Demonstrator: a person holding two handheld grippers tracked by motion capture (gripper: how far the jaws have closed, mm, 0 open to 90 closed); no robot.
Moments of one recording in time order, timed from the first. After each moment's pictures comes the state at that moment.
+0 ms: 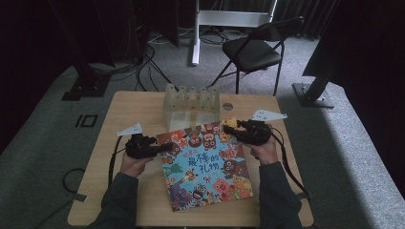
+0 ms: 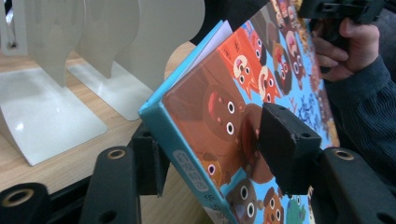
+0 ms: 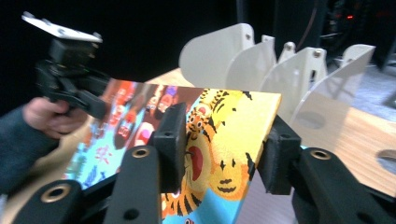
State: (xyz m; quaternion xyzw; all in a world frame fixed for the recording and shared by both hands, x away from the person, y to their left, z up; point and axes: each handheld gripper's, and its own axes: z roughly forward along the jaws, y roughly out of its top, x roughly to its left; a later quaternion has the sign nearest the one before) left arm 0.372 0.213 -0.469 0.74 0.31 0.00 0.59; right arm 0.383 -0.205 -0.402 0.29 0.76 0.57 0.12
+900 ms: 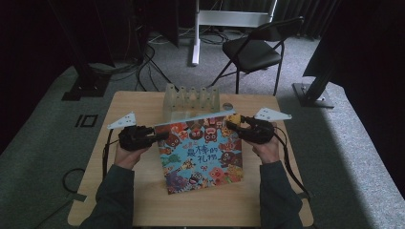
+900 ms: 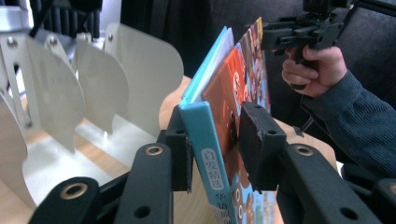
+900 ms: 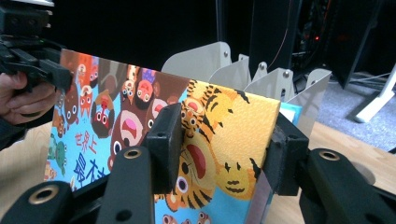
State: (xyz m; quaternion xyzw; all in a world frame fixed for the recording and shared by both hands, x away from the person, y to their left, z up) left arm 0.369 0.218 -0.416 0.74 0.25 0.05 0.62; right arm 0.378 -0.209 -0.391 0.29 0.74 0.58 0.17
